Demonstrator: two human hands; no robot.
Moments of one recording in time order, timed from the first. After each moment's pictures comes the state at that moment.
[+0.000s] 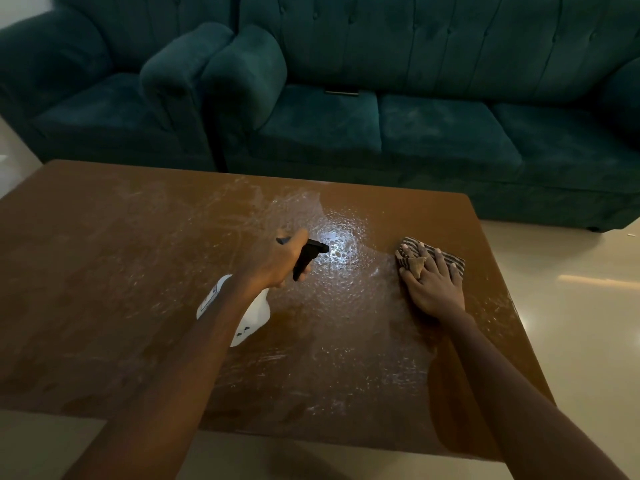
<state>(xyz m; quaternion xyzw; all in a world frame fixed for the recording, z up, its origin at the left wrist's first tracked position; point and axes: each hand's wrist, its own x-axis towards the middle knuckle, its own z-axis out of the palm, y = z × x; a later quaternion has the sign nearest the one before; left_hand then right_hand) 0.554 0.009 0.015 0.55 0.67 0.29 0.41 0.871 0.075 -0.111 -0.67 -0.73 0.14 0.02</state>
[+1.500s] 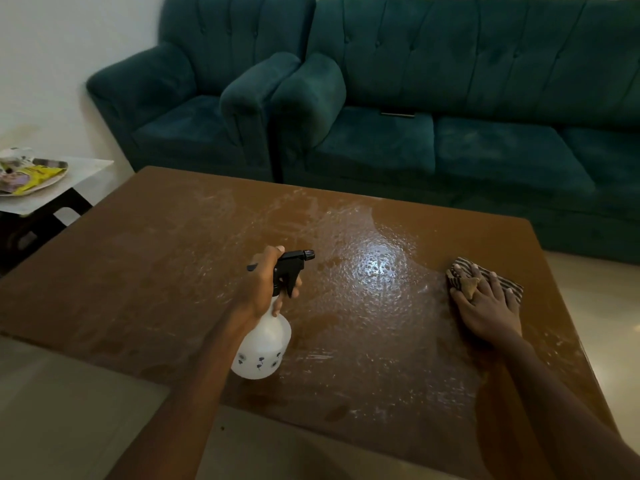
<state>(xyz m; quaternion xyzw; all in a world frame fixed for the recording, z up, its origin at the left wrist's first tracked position) 0.485 -0.065 0.005 0.42 0.57 0.51 0.48 0.872 0.078 -0.114 -0.67 -0.73 0.14 0.01</state>
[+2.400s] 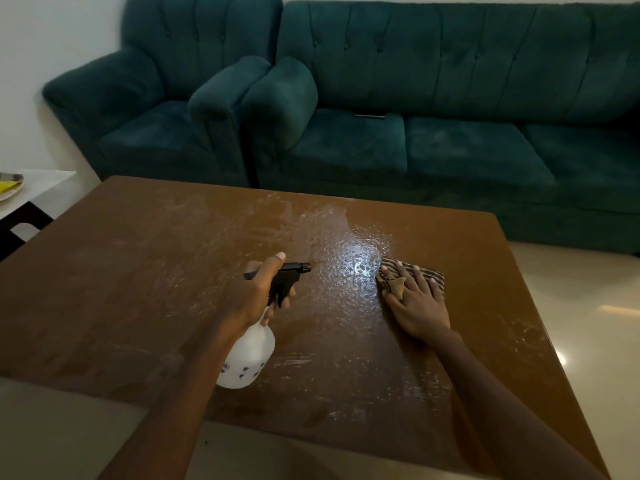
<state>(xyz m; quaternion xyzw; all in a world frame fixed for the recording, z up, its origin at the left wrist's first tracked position) 0.507 -0.054 0.004 0.50 0.58 0.45 0.46 0.806 0.057 -0.110 -0.59 -0.80 0.14 0.02</state>
